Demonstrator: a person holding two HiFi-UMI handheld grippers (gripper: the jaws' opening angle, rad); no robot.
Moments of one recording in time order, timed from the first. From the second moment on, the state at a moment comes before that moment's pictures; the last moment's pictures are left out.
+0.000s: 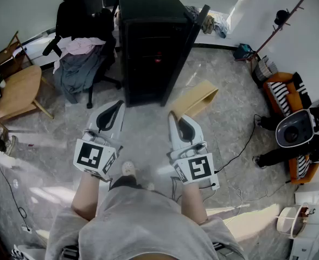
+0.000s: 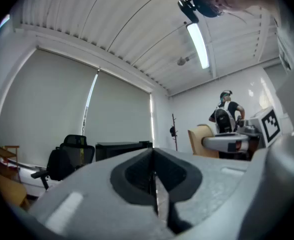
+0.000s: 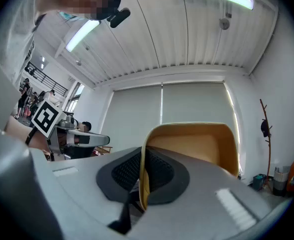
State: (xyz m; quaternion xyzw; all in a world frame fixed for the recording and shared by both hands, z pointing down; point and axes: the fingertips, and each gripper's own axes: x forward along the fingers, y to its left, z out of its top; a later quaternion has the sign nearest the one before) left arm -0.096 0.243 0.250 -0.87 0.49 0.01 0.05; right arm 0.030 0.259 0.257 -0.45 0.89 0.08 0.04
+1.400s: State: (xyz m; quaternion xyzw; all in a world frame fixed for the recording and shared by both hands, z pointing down) left arm -0.120 0.148 0.241 -0.88 0.47 0.03 0.05; right arm 0.003 0.168 0.260 -0.45 0.89 0.06 0.05
